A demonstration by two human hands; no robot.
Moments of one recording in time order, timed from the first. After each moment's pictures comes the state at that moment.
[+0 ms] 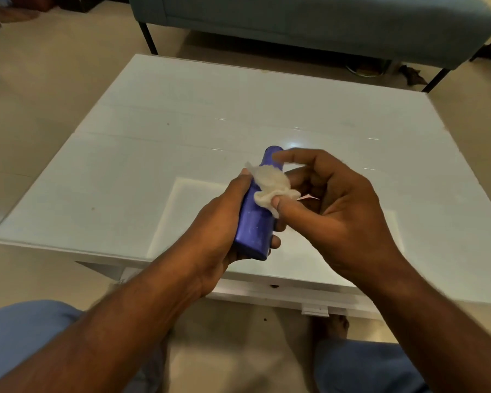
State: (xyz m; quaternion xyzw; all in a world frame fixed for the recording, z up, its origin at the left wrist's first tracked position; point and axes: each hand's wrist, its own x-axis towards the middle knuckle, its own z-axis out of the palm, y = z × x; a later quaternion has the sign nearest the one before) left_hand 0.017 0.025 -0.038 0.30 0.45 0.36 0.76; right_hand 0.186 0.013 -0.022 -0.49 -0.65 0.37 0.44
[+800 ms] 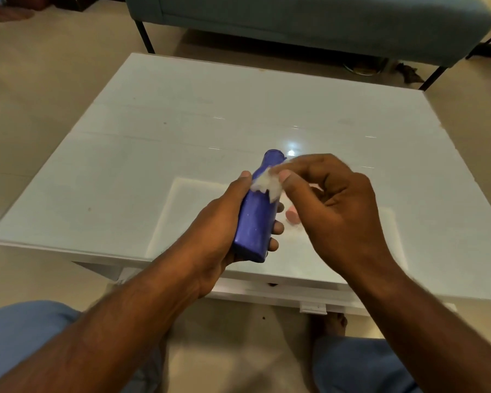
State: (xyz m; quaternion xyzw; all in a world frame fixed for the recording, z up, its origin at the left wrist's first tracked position) left_hand 0.014 0.026 -0.048 0.32 0.43 0.34 0.77; right_hand 0.179 0.014 -0.024 -0.55 -0.62 0.29 0.47
